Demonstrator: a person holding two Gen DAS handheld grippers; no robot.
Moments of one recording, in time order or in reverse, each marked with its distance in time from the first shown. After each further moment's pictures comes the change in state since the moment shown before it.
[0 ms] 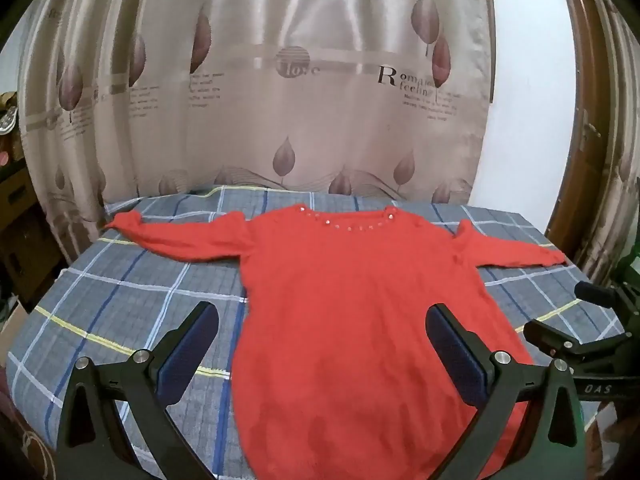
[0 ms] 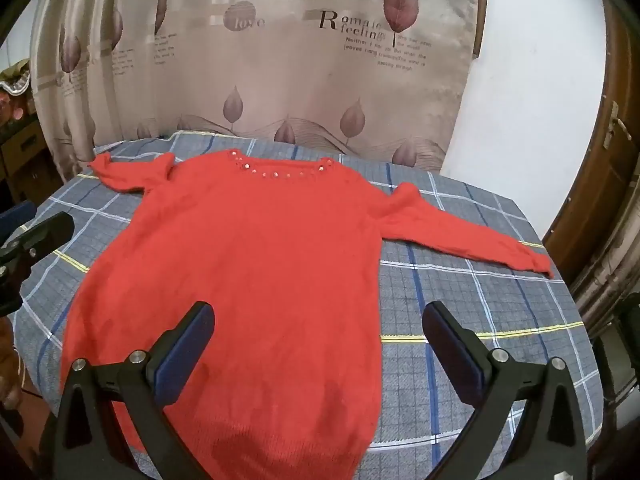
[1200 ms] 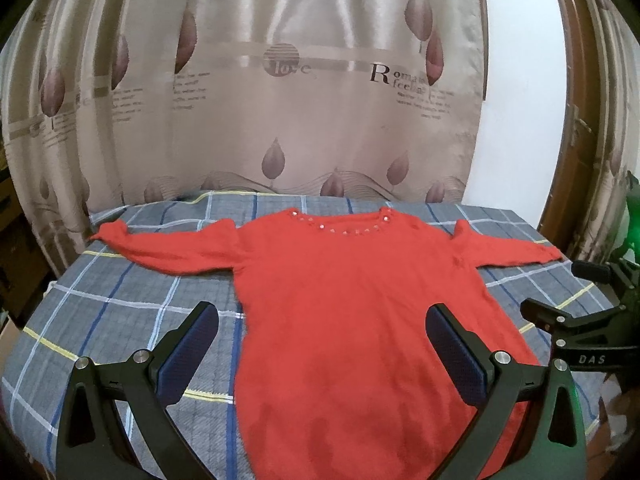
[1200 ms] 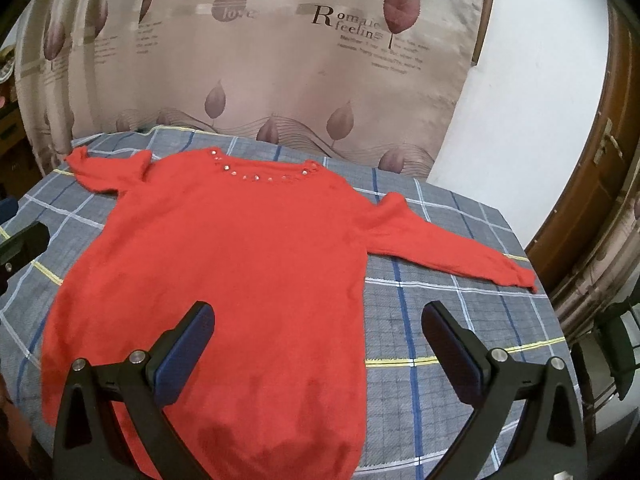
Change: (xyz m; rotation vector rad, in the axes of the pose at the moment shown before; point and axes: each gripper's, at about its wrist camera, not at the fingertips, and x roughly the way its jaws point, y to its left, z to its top) left arm 0.018 0.012 0.010 0.023 -0.005 -0.046; right arm 0.017 0.006 0.028 -0.025 0.021 -0.093
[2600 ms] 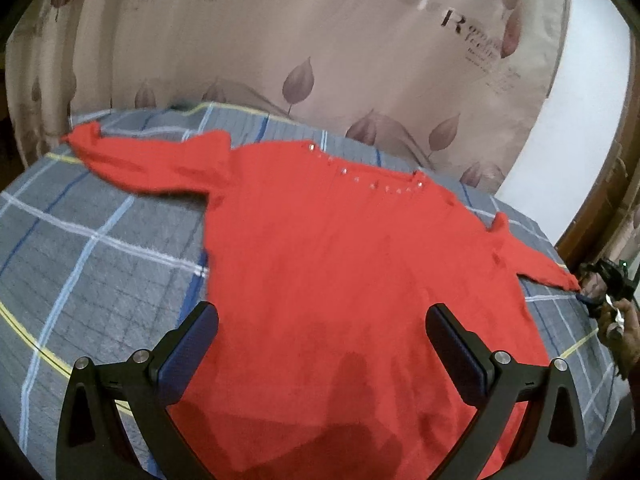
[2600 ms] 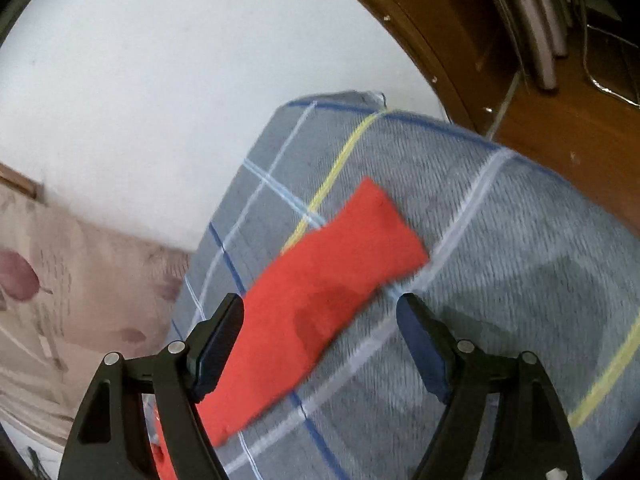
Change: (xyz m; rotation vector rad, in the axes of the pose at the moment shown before) left arm 0.122 0.027 -0.032 -0.243 0.170 -0.032; right arm 0.230 -0.463 -0.081 1.193 0.107 0.281
